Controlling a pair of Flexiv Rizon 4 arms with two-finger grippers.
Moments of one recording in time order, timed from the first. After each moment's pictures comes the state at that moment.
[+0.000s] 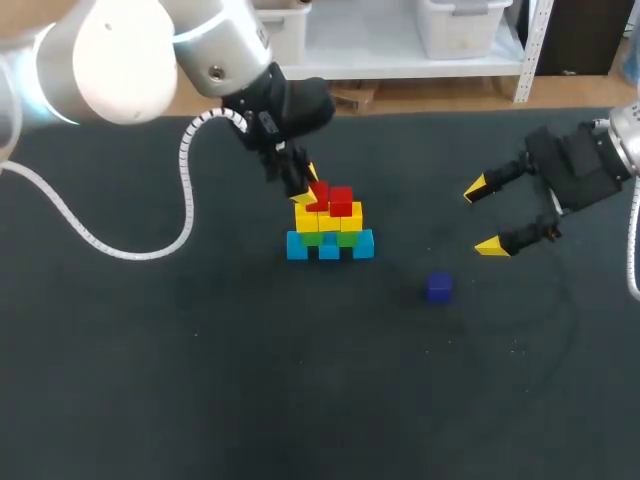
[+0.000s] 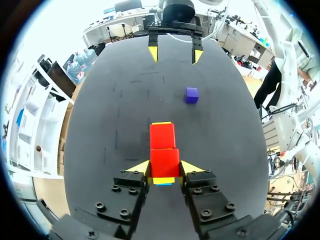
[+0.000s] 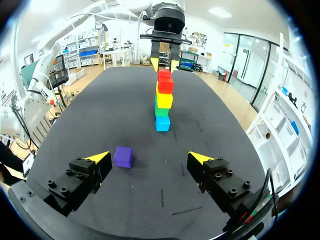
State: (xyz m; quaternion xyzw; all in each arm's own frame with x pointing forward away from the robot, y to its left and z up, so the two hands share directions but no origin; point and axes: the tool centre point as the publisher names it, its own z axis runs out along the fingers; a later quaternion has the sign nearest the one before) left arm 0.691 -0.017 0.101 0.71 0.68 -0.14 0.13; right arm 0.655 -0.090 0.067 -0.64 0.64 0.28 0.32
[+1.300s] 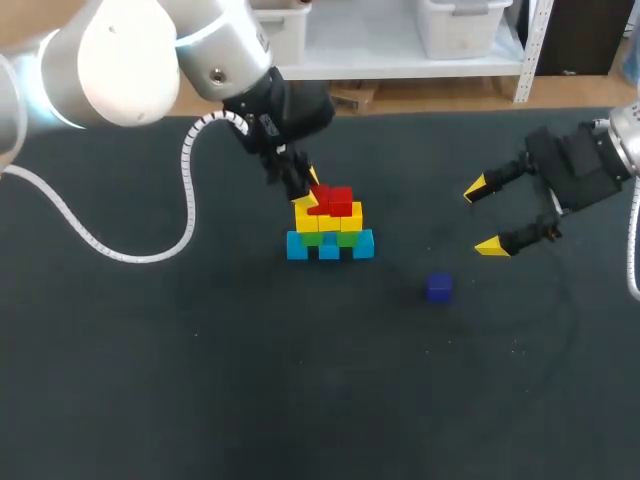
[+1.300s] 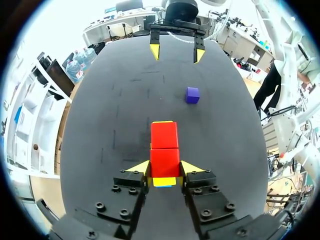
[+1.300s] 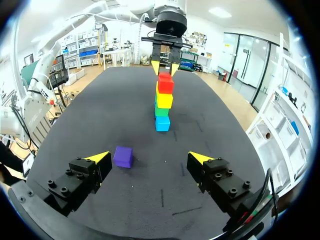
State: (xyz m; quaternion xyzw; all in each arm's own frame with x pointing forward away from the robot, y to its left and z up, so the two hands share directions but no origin) left arm 0.692 -0.018 0.092 0.71 0.68 -0.15 0.12; right arm 0.655 -0.090 0.067 -0.64 0.64 0.28 0.32
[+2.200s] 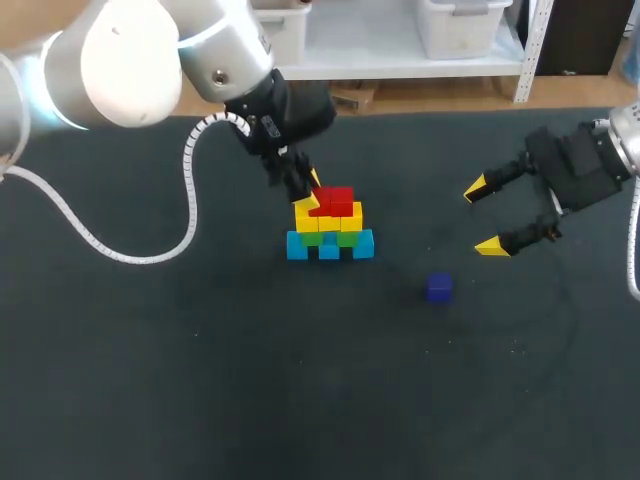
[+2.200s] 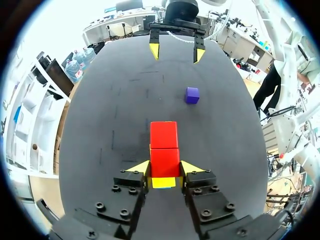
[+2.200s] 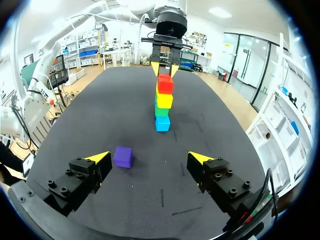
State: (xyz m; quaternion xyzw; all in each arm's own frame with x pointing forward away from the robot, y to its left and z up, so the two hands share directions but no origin) left arm 0.692 -0.020 0.090 0.71 0.68 -0.16 0.12; right arm 0.655 -0.090 0.067 -0.64 0.64 0.28 0.32
